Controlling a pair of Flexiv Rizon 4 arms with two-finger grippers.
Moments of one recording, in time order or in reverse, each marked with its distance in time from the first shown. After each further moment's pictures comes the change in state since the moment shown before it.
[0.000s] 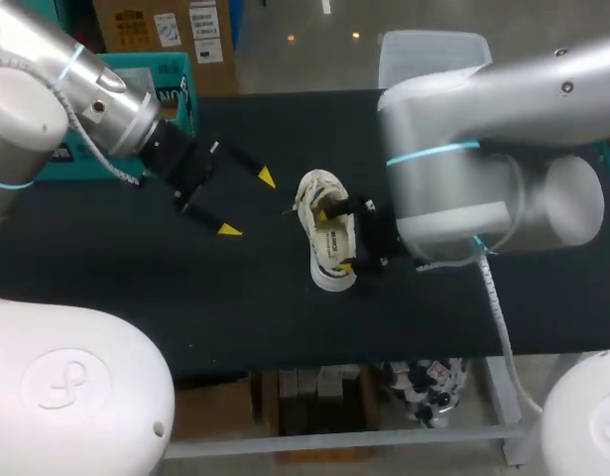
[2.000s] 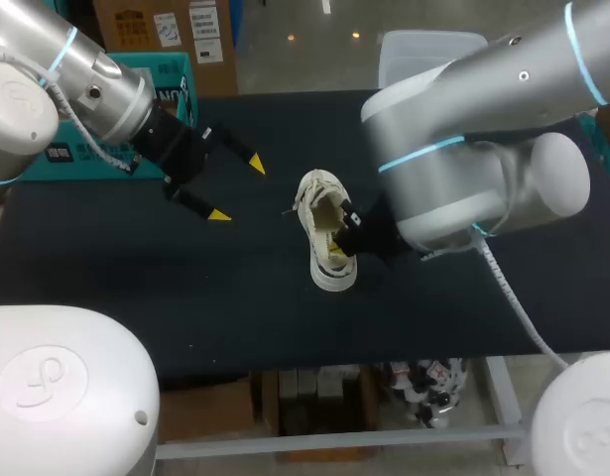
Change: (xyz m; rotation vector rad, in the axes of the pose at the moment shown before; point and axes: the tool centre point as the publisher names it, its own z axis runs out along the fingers) left arm -0.007 0.019 -0.021 -0.114 0.017 0.002; right arm -0.025 0.012 0.024 0.068 -0.100 -0.235
